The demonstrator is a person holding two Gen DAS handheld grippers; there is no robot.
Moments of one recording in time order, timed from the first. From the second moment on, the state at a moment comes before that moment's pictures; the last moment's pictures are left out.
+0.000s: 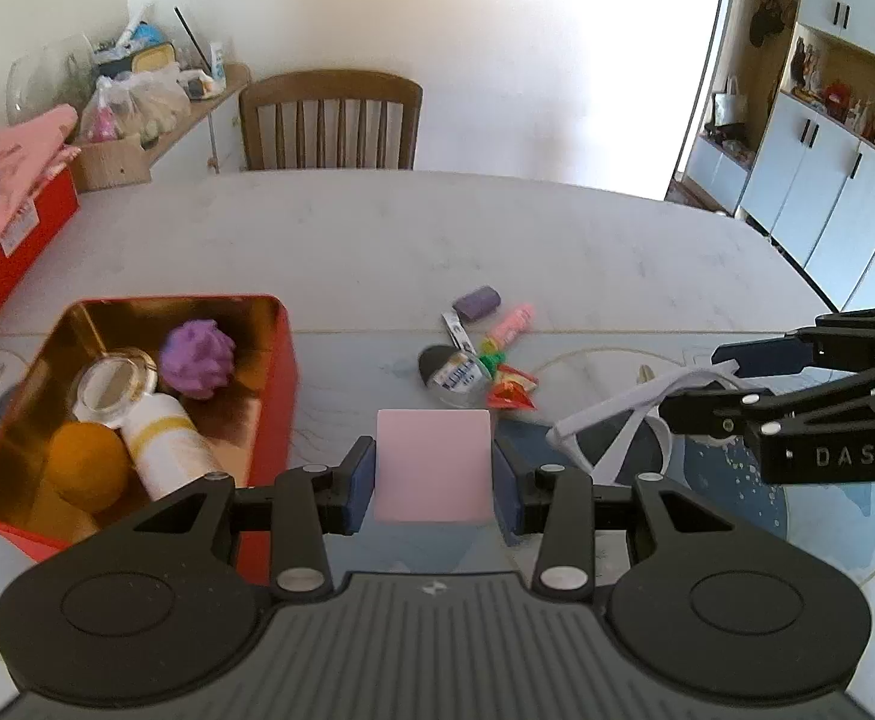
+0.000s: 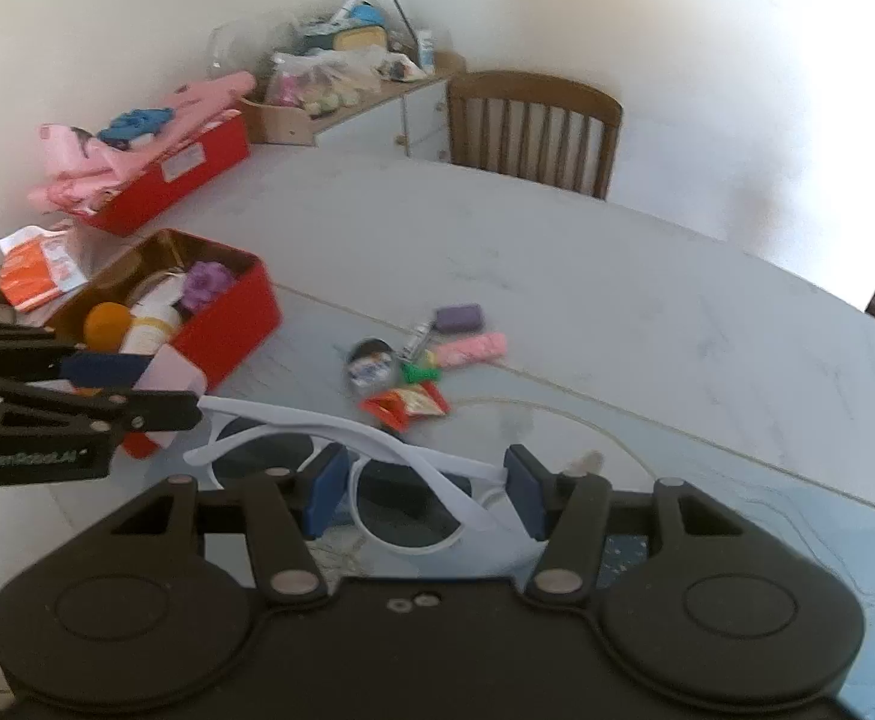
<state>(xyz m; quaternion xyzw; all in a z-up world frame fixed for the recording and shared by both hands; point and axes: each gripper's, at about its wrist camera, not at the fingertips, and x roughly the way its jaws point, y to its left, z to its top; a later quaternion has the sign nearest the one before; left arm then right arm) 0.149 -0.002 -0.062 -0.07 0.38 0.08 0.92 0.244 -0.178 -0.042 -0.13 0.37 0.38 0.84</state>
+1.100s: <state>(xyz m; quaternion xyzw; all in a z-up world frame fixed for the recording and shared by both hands) 0.134 0.193 -0.038 -0.08 0.36 0.10 0.93 0.172 0.013 -0.033 -0.22 0.33 0.44 0.80</state>
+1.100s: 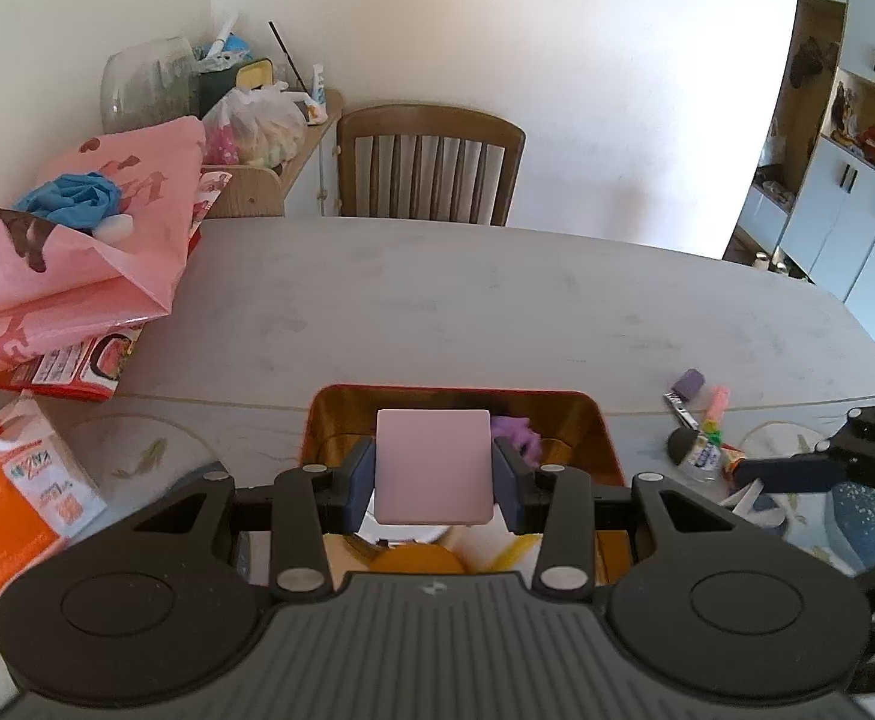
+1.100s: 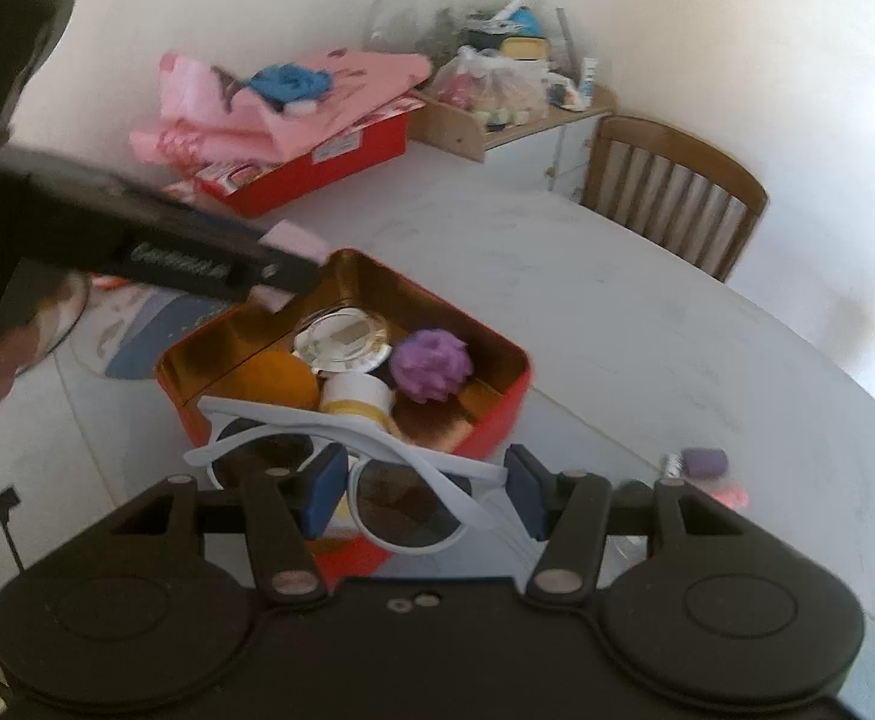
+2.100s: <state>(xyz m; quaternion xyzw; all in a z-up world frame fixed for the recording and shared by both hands) 0.200 0.227 -0.105 -0.07 0.43 0.05 0.90 0.182 0.081 -0.070 -0.28 0.33 0.49 0.76</state>
